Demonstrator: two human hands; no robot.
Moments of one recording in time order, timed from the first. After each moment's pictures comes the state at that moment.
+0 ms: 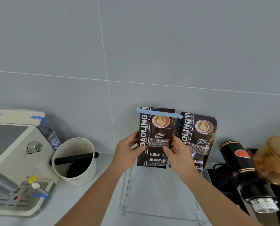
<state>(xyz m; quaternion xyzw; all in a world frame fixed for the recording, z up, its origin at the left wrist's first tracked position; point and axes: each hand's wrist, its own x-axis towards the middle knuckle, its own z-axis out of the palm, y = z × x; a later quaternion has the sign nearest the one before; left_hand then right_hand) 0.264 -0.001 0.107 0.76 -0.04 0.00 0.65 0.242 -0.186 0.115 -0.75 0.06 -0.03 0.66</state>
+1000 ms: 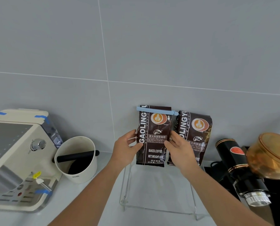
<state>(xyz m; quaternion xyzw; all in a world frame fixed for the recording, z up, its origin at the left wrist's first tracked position) 0.262 0.000 0.114 0.79 -0.01 0.02 0.62 0.235 -0.191 0.137 -0.75 0.05 -0.03 0.65</state>
